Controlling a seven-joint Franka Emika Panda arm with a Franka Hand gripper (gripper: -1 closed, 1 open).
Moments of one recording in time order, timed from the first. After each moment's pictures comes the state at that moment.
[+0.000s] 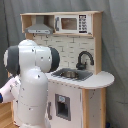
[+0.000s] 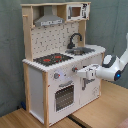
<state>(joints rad) -1.50 0.22 2.43 -2.57 -2.07 2.00 0.01</state>
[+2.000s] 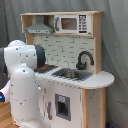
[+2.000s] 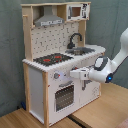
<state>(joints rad) -1.50 0.00 2.39 -2.43 -2.07 2.09 0.21</state>
